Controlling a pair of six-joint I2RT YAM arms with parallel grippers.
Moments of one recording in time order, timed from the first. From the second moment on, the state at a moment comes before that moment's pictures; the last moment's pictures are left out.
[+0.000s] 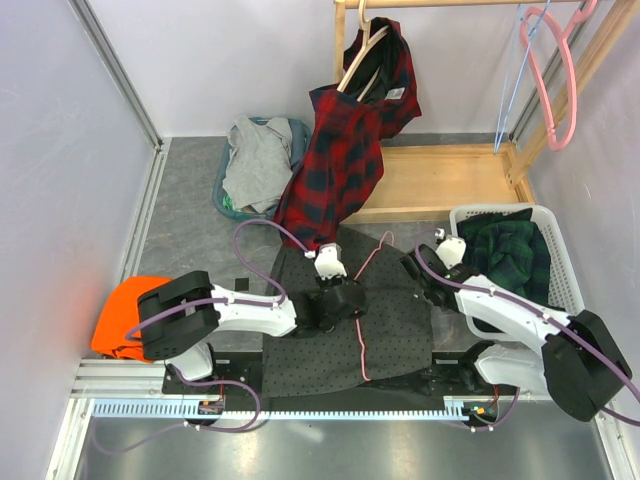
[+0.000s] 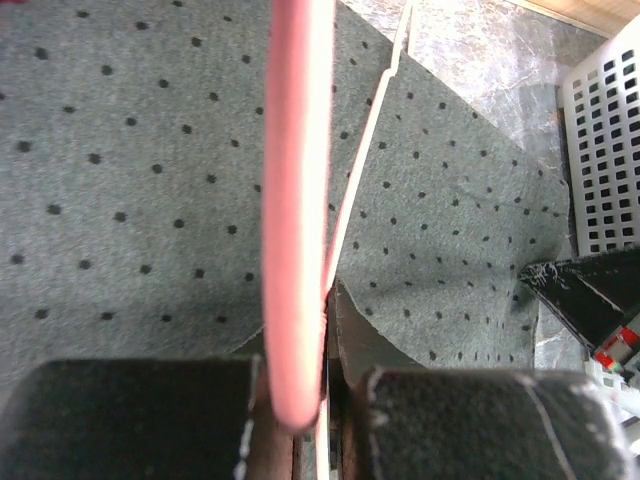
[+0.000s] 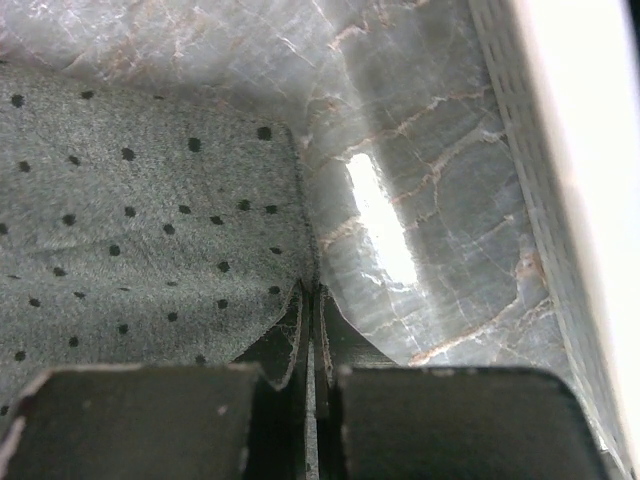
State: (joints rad) left arm -1.24 1.64 0.77 0.19 -0.73 -1.09; right arm 0.61 1.16 0.57 -0.59 0.54 0.92
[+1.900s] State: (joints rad) left arm -1.27 1.03 0.63 -0.13 -0.71 -0.72; right arm 0.60 1.01 0.71 -0.64 0.41 0.75
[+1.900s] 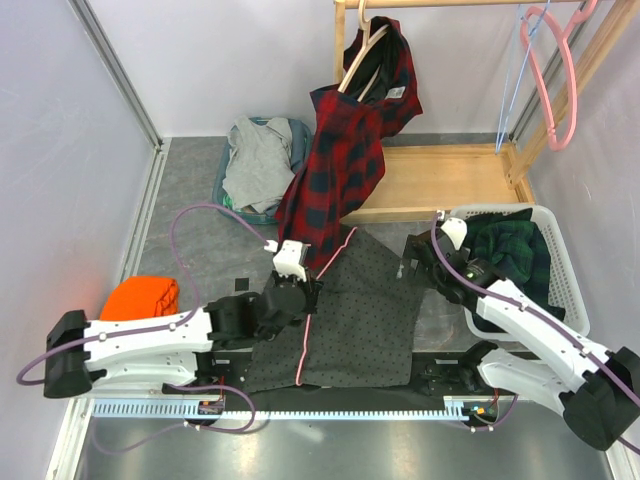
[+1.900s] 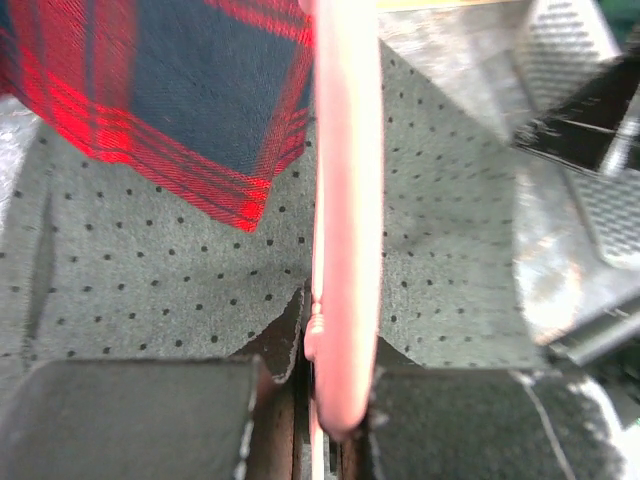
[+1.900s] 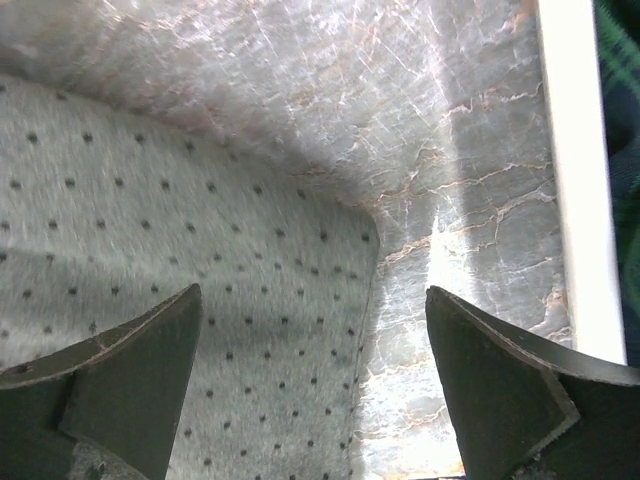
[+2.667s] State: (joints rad) left arm -1.28 0.93 1.23 -0.60 -0.28 -0.35; right arm 0.60 0.81 1.28 -0.69 -0.02 0.33
